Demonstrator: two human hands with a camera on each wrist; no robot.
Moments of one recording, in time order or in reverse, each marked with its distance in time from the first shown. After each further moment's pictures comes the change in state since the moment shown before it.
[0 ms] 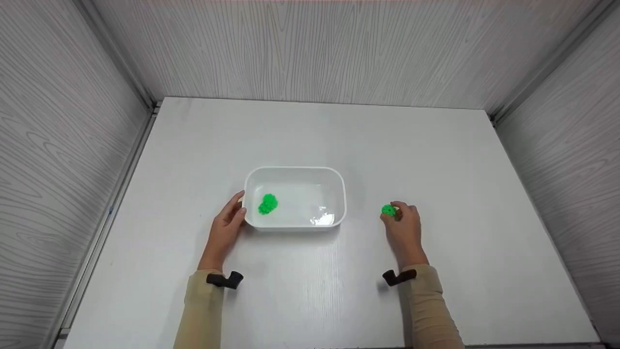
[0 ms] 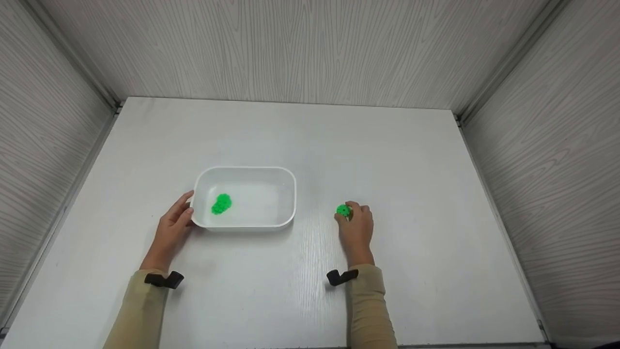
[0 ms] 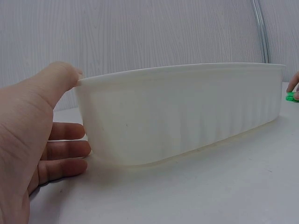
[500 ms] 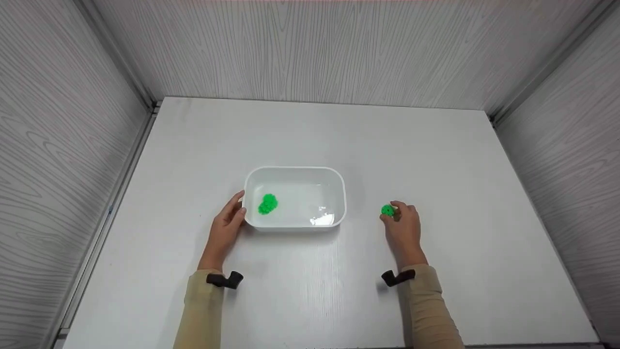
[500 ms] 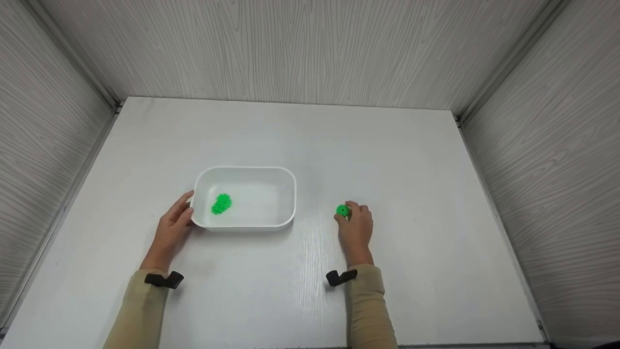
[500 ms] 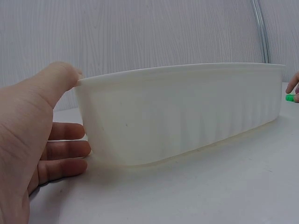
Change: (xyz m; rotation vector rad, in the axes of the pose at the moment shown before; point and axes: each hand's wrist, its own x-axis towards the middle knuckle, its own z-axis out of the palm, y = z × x) left_hand 0.000 0.000 0.000 0.020 0.002 0.024; right_hand 0.002 0.002 0.001 -0.076 0.021 -0.063
